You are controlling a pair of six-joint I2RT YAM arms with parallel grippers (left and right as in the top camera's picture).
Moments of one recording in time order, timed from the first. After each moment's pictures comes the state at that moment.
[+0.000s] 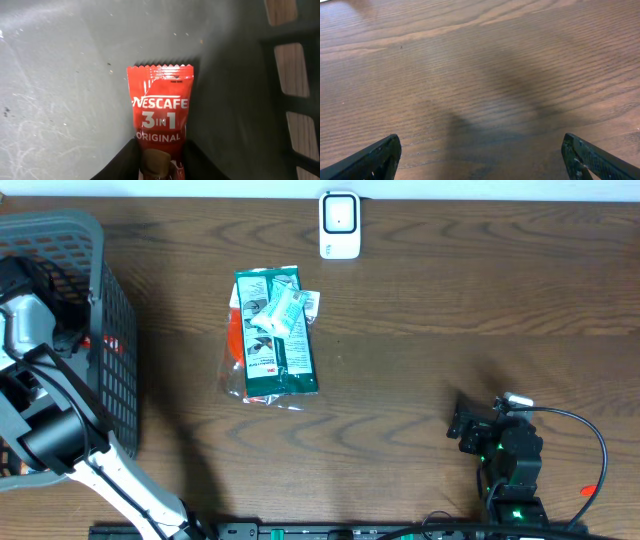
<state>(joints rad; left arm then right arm) 0.58 2.16 1.63 -0.63 -0.02 -0.73 -0.02 0.51 0.01 -0.06 0.08 0.22</state>
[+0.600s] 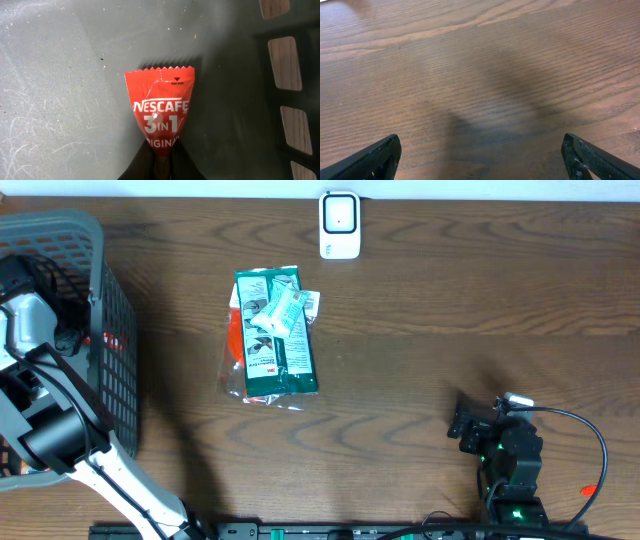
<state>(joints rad) 0.57 2.16 1.63 -0.63 -0.01 -0.73 -0.02 0.51 0.01 -0.06 0.08 0.22</state>
